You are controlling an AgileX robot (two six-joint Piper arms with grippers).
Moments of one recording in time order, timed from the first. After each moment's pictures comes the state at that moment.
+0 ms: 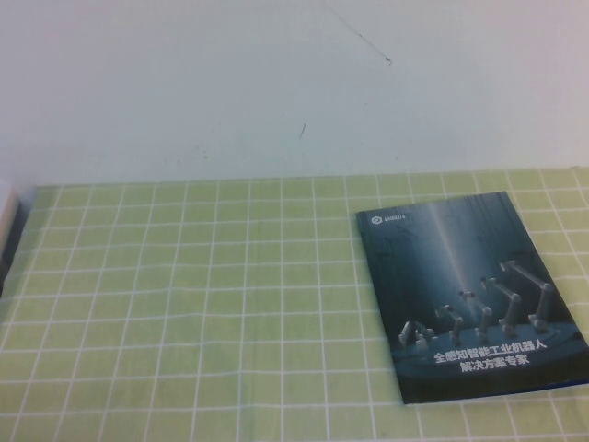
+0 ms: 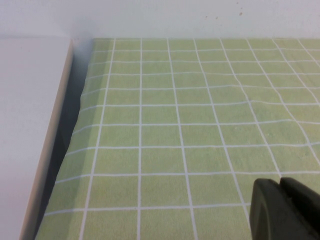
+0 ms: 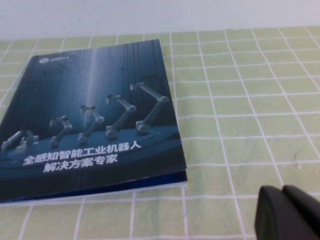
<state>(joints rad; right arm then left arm) 0.01 -0.01 0.02 0.00 0.44 0.04 -0.12 -0.01 0.02 0.05 0.37 -0.17</state>
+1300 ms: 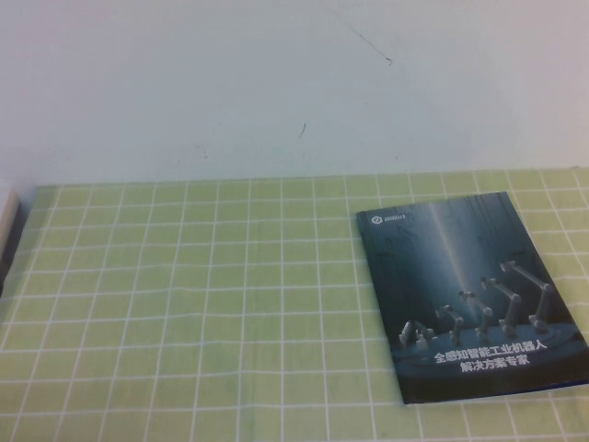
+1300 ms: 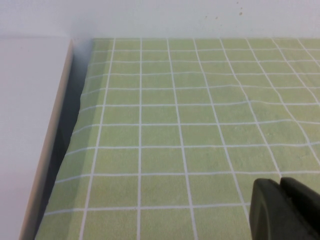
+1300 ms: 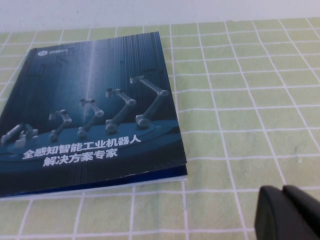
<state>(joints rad) 0.01 -0.01 0.01 0.00 0.47 0.04 -0.12 -0.01 0.02 0.05 0.37 -0.17</state>
